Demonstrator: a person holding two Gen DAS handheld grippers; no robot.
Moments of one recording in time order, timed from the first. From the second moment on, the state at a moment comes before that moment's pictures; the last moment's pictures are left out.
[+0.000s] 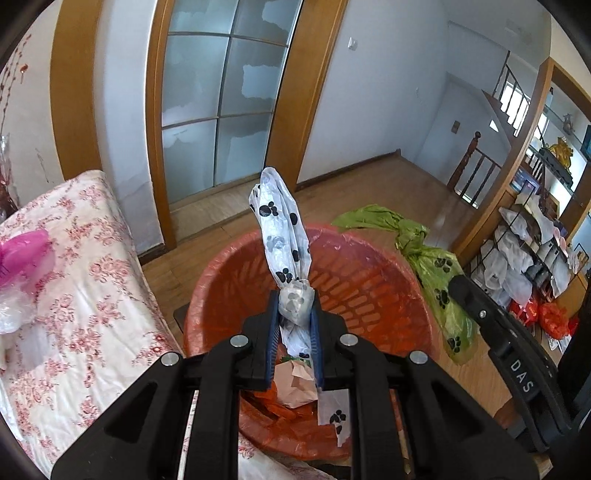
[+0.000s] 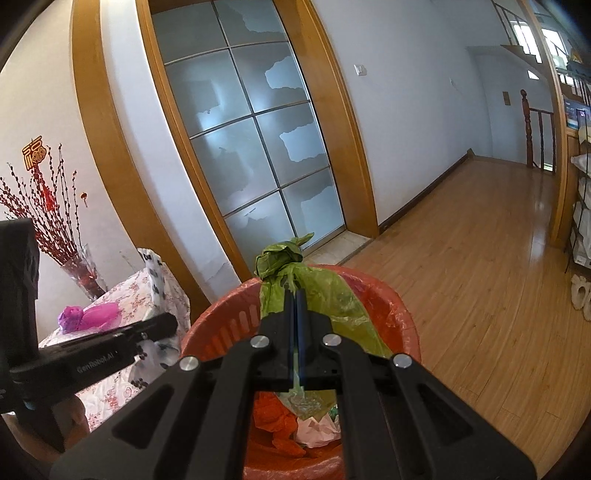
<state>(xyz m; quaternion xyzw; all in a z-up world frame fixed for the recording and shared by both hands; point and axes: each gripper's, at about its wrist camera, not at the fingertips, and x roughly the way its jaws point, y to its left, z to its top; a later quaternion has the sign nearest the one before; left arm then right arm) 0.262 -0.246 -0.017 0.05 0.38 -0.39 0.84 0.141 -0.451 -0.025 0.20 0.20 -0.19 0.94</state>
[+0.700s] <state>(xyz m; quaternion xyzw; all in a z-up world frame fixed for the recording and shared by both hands) 0.277 -0.246 -0.044 0.05 0.42 -0.36 0.83 0.150 -0.467 -0.044 0.22 0.22 -0.19 0.93</state>
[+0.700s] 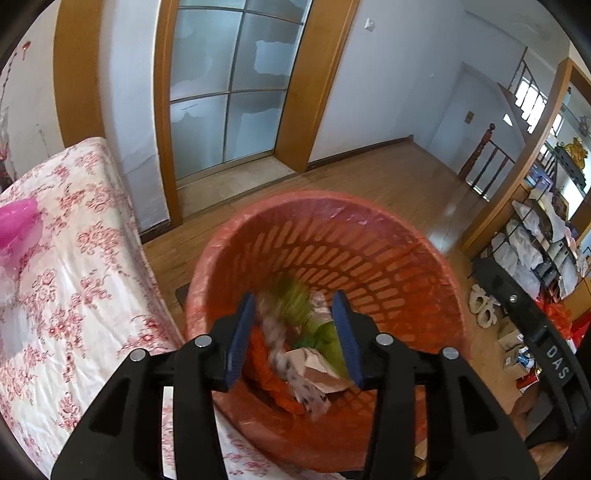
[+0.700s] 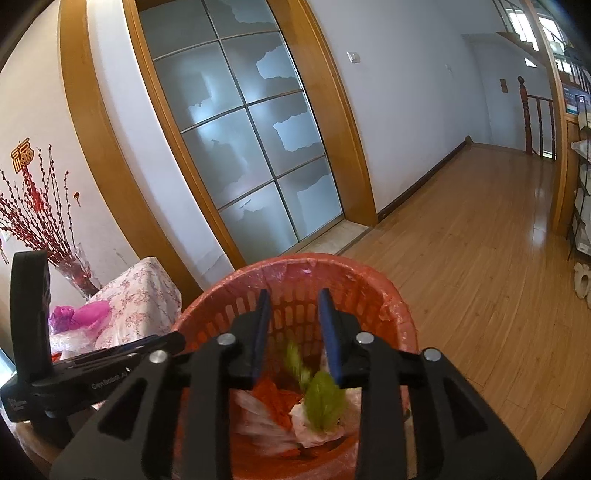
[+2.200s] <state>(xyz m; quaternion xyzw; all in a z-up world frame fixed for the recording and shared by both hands) 0.279 0.155 -0.029 -0.05 0.36 -0.04 0.93 0.319 -0.120 -0.017 0.03 0.31 0.07 0.95</state>
